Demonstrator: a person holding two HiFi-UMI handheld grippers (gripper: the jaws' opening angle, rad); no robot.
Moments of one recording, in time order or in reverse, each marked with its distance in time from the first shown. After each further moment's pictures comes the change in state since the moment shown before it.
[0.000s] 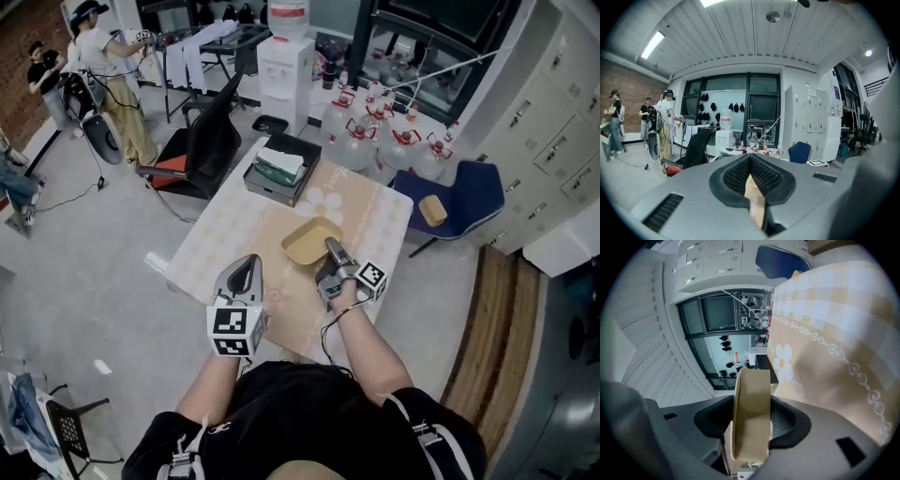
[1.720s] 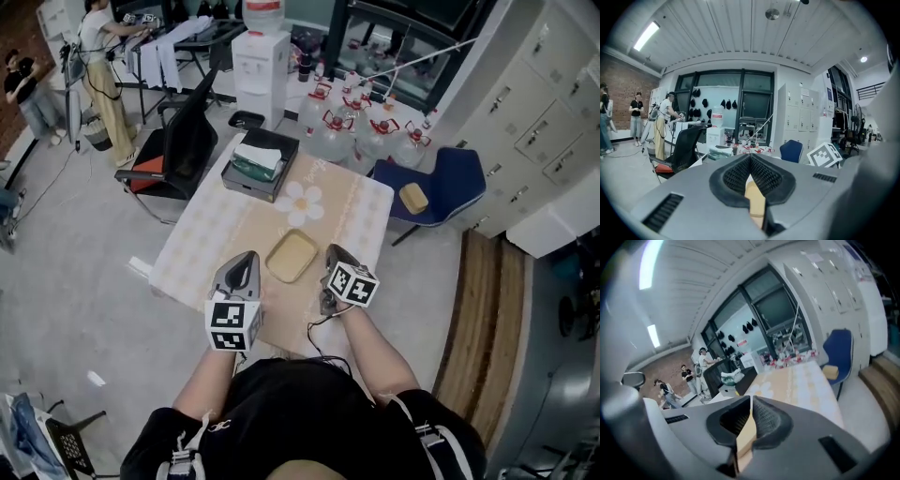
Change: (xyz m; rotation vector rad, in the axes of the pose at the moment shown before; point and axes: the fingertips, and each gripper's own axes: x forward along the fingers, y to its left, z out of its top) left arm 0.026 -0.018 -0.014 0.002 0.030 -0.101; right arm -0.047 0.017 0.028 -1.071 -0.030 -0.456
